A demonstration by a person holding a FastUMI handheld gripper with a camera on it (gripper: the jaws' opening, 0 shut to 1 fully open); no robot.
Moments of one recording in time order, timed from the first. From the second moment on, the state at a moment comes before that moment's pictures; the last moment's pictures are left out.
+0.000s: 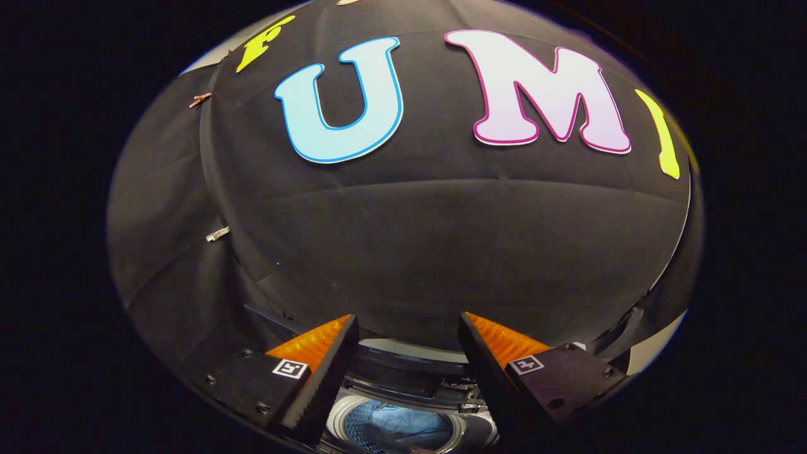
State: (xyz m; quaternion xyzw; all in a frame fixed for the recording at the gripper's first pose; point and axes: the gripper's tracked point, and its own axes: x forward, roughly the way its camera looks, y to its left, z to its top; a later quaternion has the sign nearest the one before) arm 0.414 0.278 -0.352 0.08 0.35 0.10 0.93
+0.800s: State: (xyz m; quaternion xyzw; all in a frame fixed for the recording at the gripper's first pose) arm 0.379 0.279 -0.345 0.07 0.35 0.12 0.93
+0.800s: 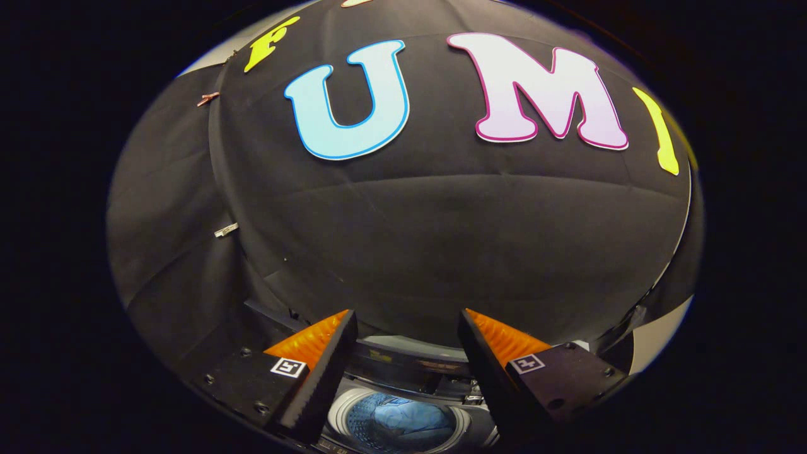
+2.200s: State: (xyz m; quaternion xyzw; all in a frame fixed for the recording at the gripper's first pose) arm 0.256 0.297 -0.352 0.07 0.42 0.13 0.90
